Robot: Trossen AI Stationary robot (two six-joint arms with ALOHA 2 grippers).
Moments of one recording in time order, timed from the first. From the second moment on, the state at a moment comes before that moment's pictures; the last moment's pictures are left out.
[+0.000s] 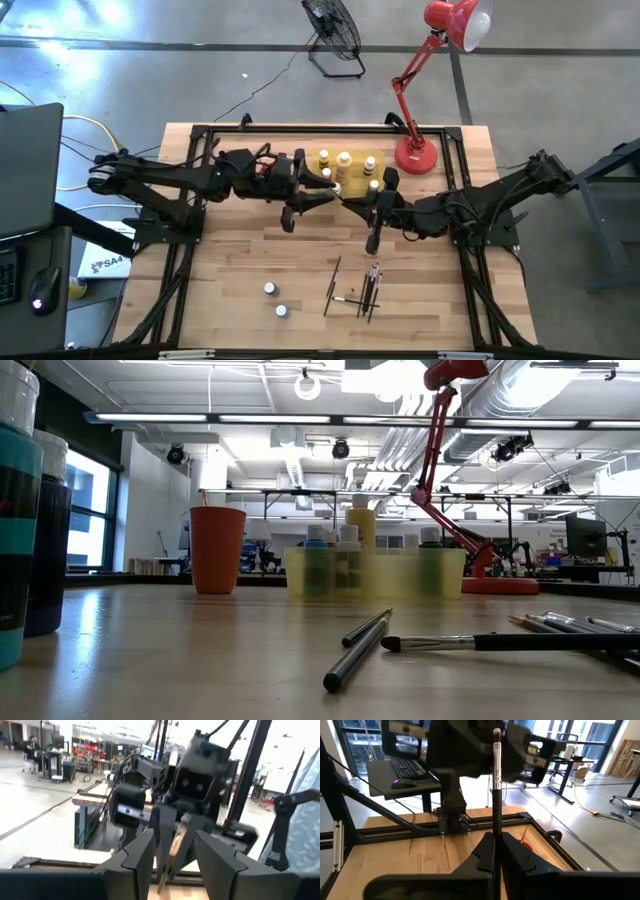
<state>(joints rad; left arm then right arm) -0.07 1.33 1.19 0.31 0.02 -0.17 0.39 1.30 1.20 -0.07 0.68 0.08</state>
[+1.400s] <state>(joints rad) -0.07 1.37 1.19 0.39 0.00 -0.16 0.39 1.30 1.20 -0.08 0.68 0.09</state>
